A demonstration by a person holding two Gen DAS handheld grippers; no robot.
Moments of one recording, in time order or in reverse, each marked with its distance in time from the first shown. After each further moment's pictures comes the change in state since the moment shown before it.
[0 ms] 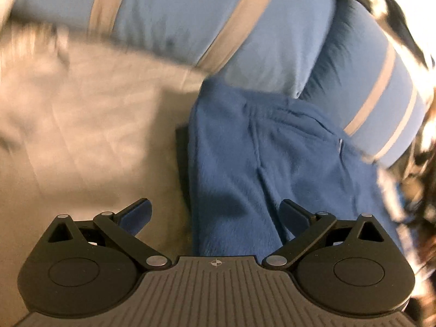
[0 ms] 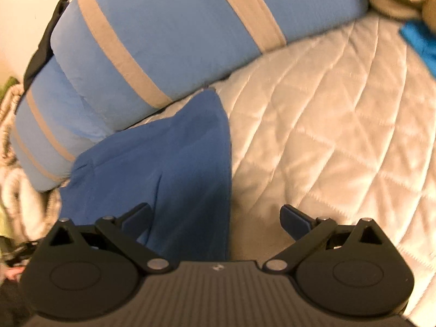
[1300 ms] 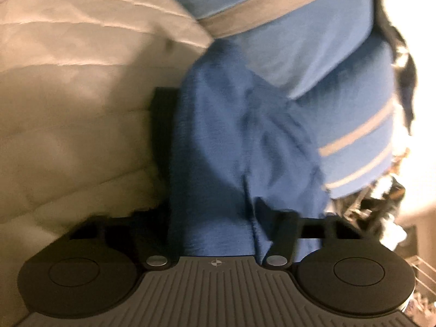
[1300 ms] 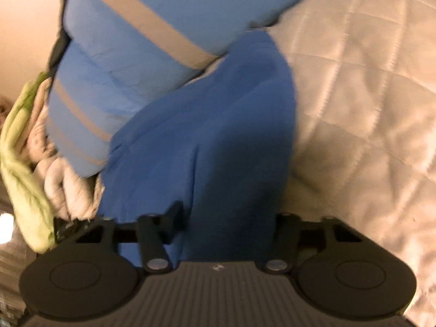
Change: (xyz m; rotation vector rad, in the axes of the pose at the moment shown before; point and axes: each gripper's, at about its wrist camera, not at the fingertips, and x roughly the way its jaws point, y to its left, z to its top) left arm 0.049 0.026 0.013 -0.271 0.100 -0.244; right arm 0.072 0.016 0.000 0.044 0.137 0.211
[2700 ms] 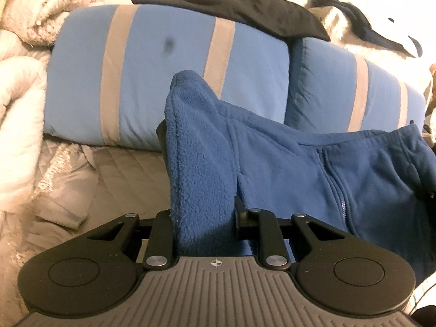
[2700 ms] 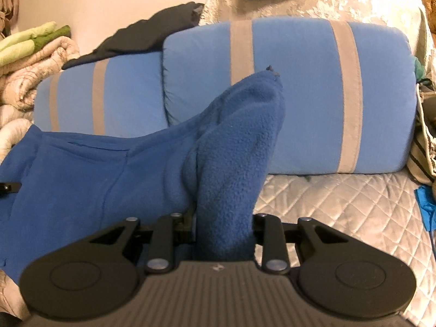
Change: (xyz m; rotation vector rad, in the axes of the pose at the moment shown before) left arm -0.103 -0.187 -0.057 0.570 -0.375 0.514; right arm -0.053 0.238 -0.055 -0.522 -0.376 -0.428
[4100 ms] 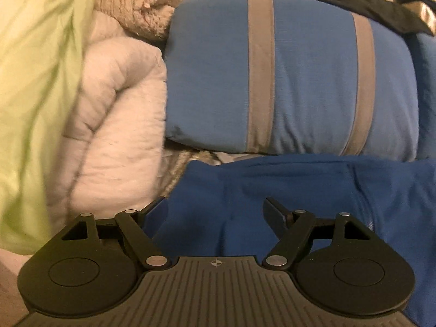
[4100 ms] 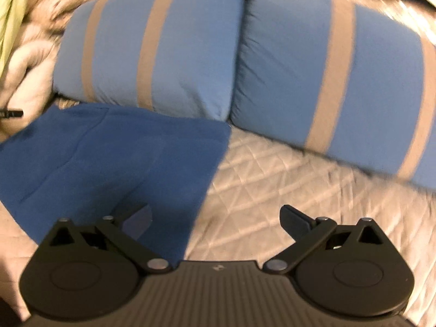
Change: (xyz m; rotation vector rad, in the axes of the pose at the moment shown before) left arm 0.045 0.153 -0.027 -0.002 -0.091 0.341; right arm 0.073 0.100 -0.055 -0.195 0.102 0.003
